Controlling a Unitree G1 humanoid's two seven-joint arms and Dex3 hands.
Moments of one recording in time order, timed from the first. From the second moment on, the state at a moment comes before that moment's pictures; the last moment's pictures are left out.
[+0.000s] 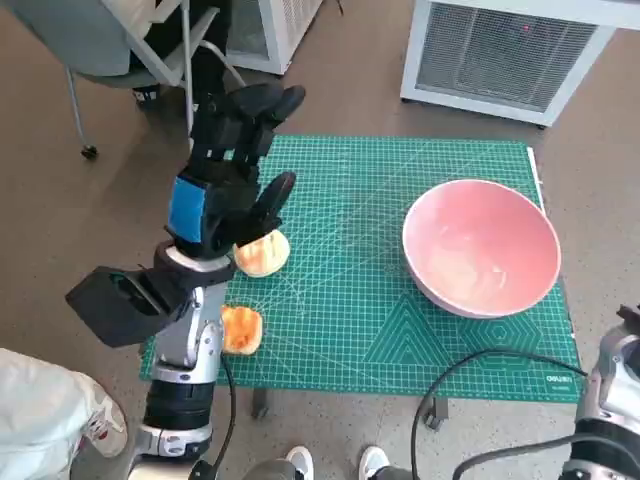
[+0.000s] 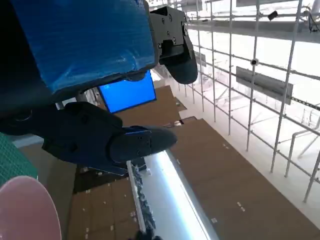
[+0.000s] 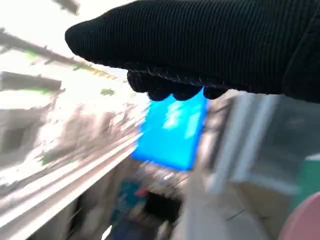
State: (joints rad) left arm -0.54 0.06 0.08 0.13 -0.29 -0.34 -0.37; right arm -0.51 -0.38 -0.46 0.82 0.11 -0.77 -0.07
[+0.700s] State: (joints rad) left arm -0.51 0.07 0.08 0.09 -0.29 -0.33 -0.35; right arm -0.62 -0.36 -0.43 1.25 0.14 -0.62 -0.04
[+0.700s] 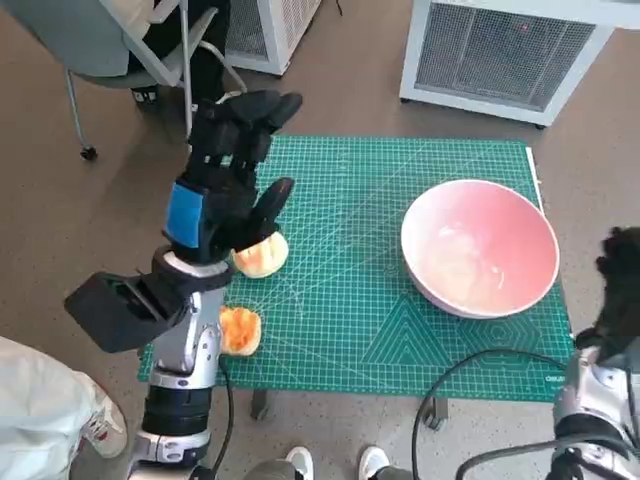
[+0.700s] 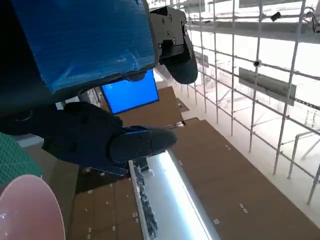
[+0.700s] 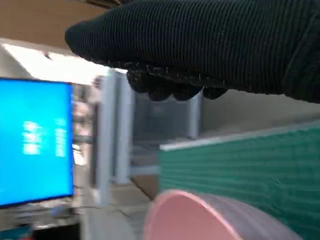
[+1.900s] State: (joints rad) left arm -0.43 0.11 0.11 -0.01 -0.29 -0.29 -0.31; right arm -0.79 -0.17 -0.33 1.29 0.11 -0.49 0.00
